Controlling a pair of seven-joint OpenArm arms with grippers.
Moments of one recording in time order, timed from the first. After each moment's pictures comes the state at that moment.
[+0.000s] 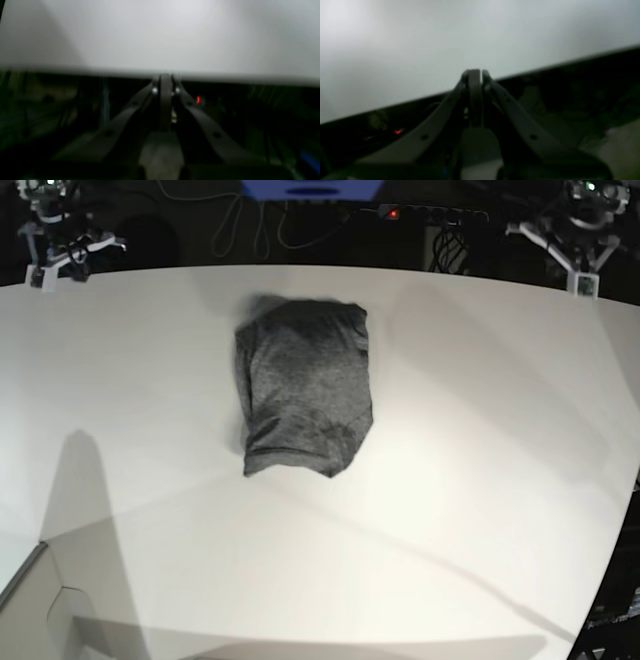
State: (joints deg) left arm 34.4 2.2 -44.9 108.2 -4.2 -39.8 39.4; right arm -27.5 -9.4 55.3 100.9 7.2 39.7 -33.3
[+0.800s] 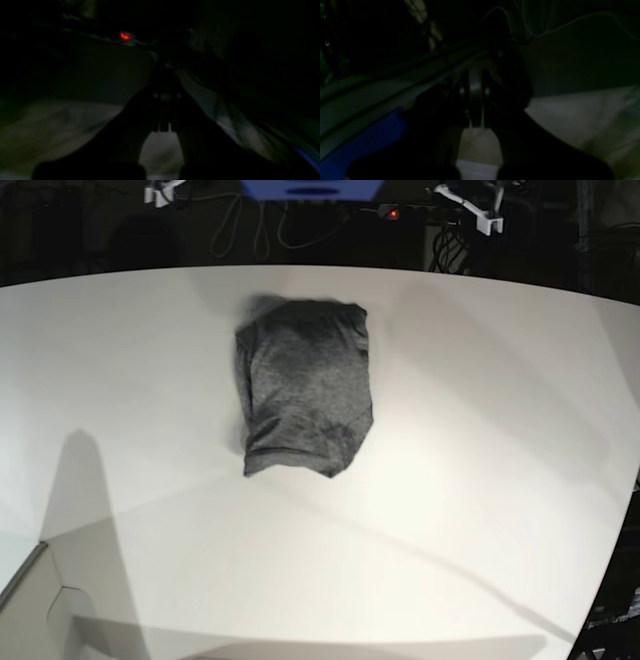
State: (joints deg) left arm 8.5 -12.2 -23.1 6.9 3.2 -26.4 -11.8; right arm -25.3 -1.0 32.2 33.2 4.9 32.6 -1.2
